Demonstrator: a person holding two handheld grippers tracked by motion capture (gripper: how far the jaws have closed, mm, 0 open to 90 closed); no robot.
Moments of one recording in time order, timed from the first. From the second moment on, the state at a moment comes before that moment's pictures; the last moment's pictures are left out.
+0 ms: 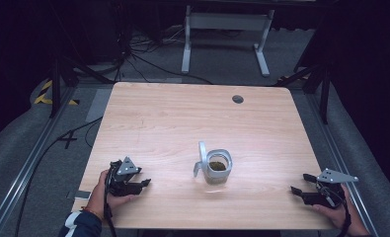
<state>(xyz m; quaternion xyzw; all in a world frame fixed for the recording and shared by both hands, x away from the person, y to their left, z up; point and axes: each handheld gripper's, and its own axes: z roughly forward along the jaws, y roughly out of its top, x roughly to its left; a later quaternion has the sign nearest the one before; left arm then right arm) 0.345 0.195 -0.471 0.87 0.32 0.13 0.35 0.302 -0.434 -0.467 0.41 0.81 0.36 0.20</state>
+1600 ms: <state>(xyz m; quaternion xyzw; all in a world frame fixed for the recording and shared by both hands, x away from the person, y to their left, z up) 0.349 0.114 -0.373 0.85 0.18 0.18 0.45 0.302 -0.434 -0.467 0.41 0.81 0.36 0.20</state>
